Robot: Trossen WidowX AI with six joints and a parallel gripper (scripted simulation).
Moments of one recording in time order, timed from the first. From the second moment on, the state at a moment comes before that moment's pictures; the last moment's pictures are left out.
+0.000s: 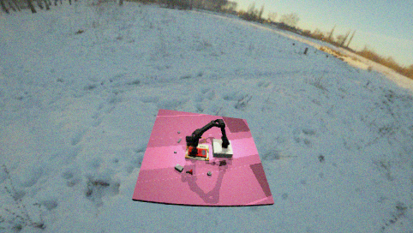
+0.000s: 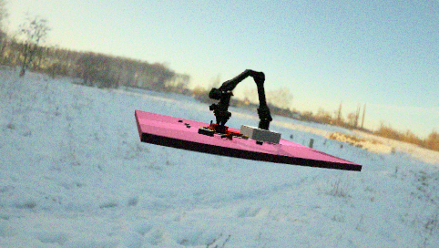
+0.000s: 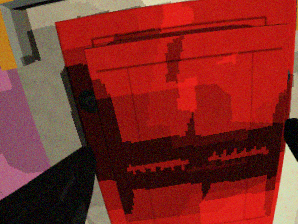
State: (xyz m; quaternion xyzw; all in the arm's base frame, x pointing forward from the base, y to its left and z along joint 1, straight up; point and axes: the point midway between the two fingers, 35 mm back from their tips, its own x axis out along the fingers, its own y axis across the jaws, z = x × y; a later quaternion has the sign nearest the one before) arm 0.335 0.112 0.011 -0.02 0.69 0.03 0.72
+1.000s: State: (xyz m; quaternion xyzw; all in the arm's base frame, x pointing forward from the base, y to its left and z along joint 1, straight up) arm 0.335 0.112 0.013 -0.02 0.69 0.03 0.72
